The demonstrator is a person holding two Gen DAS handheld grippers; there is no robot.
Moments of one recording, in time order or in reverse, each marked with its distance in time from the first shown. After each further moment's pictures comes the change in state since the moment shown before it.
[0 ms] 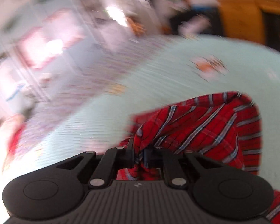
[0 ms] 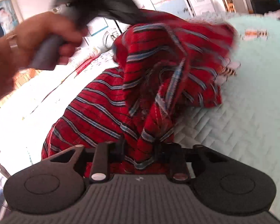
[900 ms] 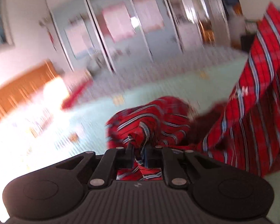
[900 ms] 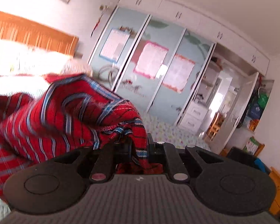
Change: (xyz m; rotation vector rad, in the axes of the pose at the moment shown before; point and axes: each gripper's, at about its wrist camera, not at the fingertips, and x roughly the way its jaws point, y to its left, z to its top) left arm -0.164 0.150 -0.165 -0.261 0.141 0.186; right arm -0.030 0.156 0.193 -0.742 -0.254 -0.299
